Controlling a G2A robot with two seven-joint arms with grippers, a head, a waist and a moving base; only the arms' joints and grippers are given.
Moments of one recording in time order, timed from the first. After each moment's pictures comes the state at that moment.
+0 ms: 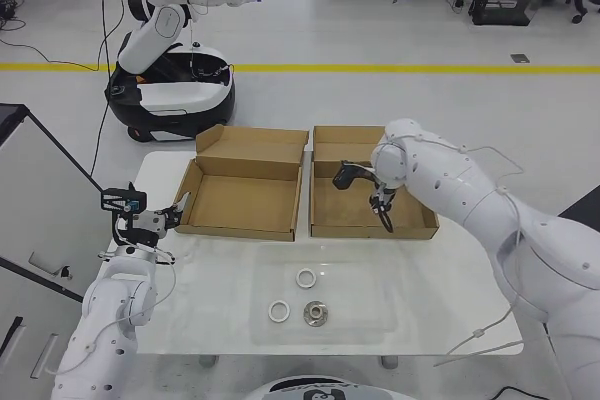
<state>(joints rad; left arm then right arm) 1.73 -1.15 -1.60 -1.80 1.33 0.00 0.00 -0.34 -1.28 0.18 -0.81 -0.48 -0.45 1.34</state>
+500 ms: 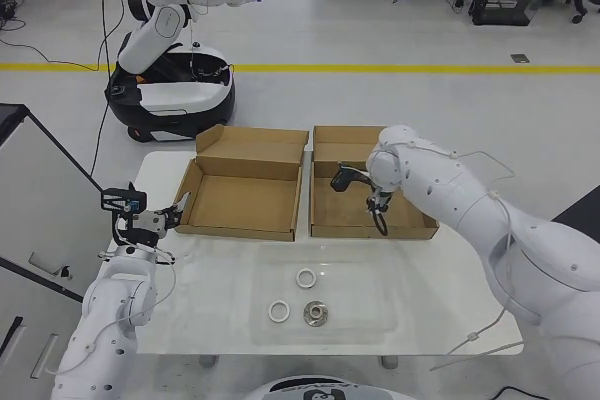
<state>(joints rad) 1.73 -1.15 -1.60 -1.80 1.33 0.00 0.00 -0.36 -1.30 0.19 -0.77 -0.55 -0.43 1.30</state>
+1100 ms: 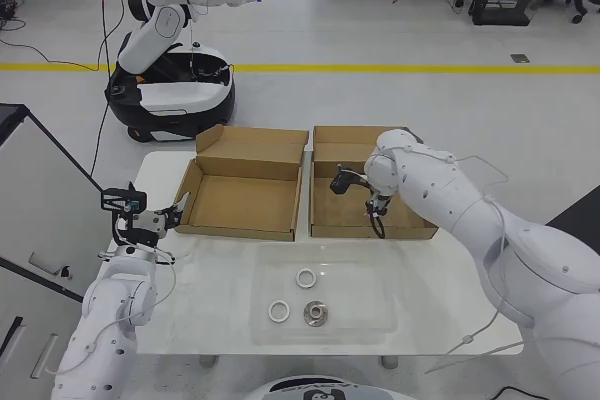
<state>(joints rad) 1.73 -1.15 -1.60 -1.80 1.33 0.00 0.00 -0.39 -1.32 0.22 -0.74 -0.58 -0.42 1.30</state>
